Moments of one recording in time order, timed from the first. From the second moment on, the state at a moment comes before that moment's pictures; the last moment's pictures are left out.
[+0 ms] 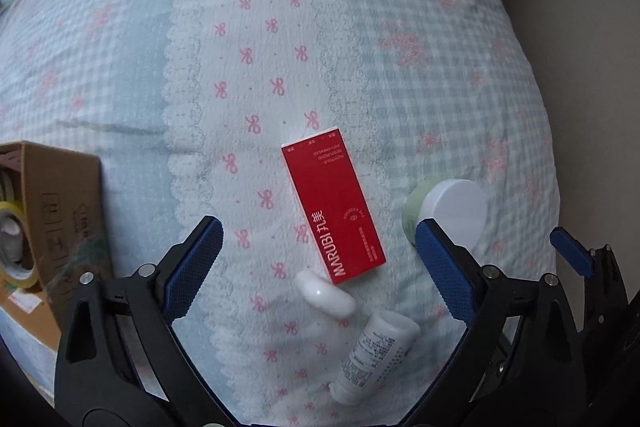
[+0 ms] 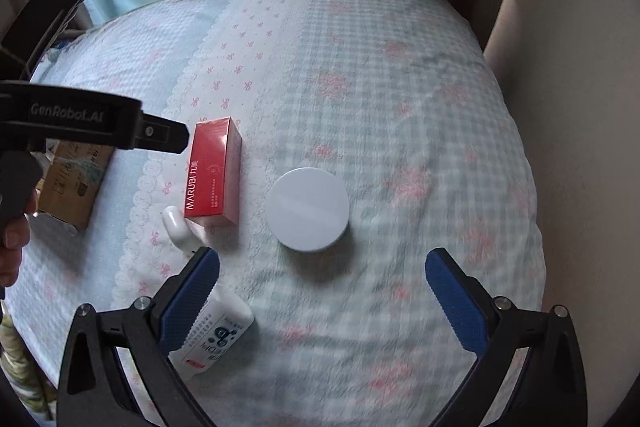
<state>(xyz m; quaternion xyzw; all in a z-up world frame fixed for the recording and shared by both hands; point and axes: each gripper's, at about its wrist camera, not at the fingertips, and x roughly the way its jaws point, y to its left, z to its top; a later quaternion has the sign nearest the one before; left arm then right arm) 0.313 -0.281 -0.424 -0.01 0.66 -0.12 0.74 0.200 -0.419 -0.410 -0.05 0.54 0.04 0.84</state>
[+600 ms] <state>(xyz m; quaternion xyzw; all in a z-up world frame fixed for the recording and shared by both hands) 0.332 -0.300 -0.496 -0.02 0.72 -0.10 0.69 0.245 -0.414 -0.477 -0.08 0.59 0.07 0.80</state>
